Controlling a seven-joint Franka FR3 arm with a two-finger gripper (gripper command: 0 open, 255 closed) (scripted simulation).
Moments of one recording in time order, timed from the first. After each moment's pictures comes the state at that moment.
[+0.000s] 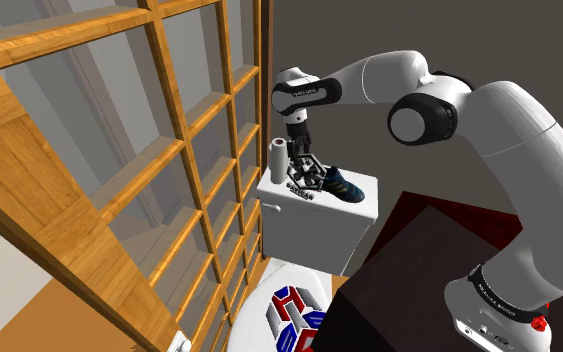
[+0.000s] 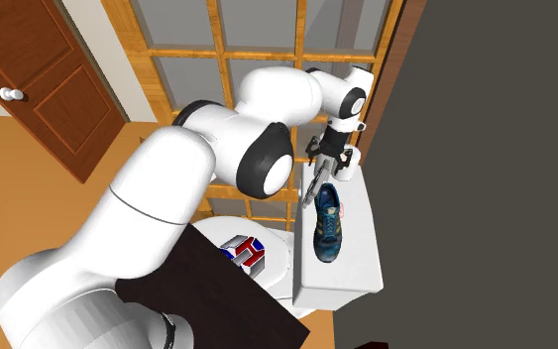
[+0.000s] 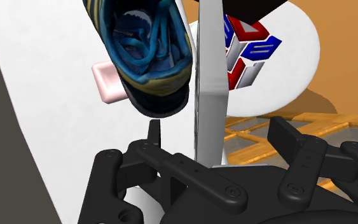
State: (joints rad) arm 0.03 1.04 -0.05 -1.02 0.04 1.67 -0.39
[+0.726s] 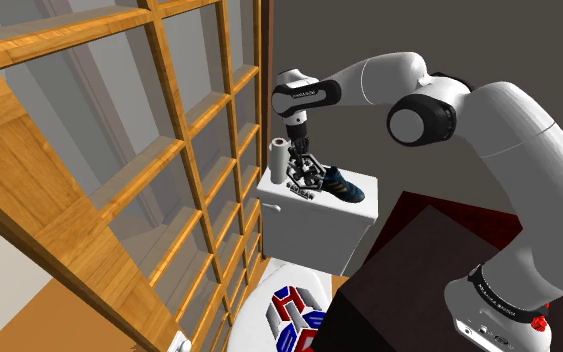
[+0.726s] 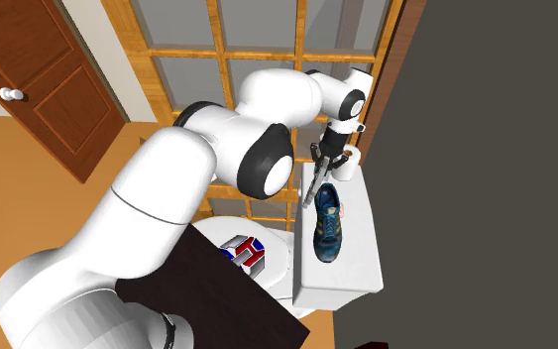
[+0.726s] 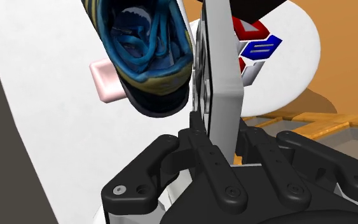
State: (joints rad) arm 0.03 1.04 -0.05 -1.02 0.04 1.68 -0.39
